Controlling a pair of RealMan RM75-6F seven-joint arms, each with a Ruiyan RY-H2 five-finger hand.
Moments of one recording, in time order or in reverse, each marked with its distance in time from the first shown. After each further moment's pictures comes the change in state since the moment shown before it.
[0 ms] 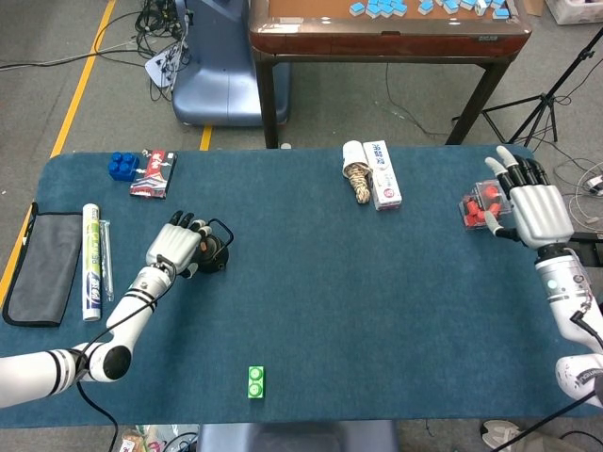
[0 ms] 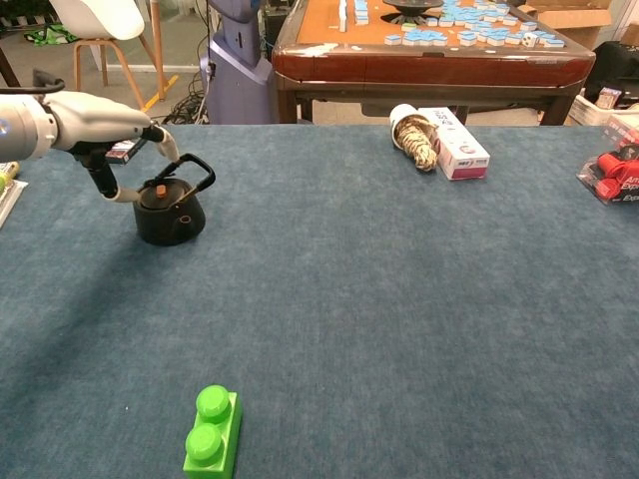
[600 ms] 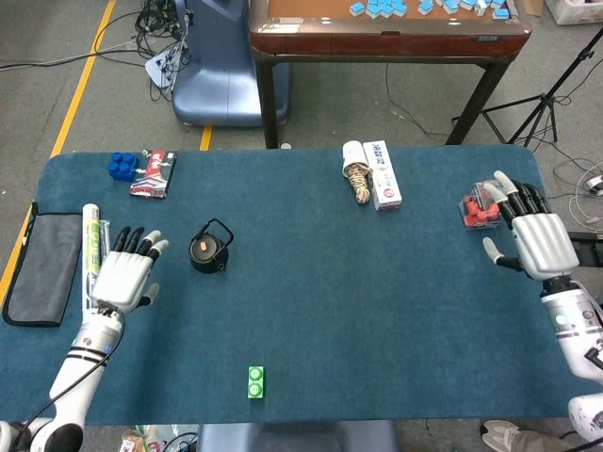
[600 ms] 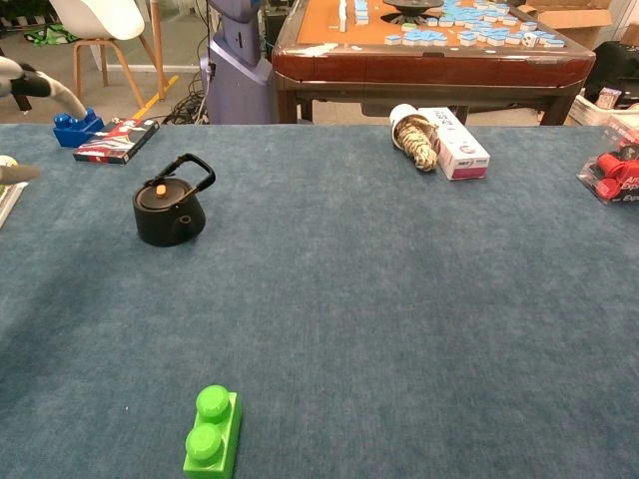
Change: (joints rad) left arm 0.262 0.191 0.089 -0.446 0.238 0.486 0.026; right arm -0.121 0.055 -0.067 -0.158 -0.117 0.164 0.029
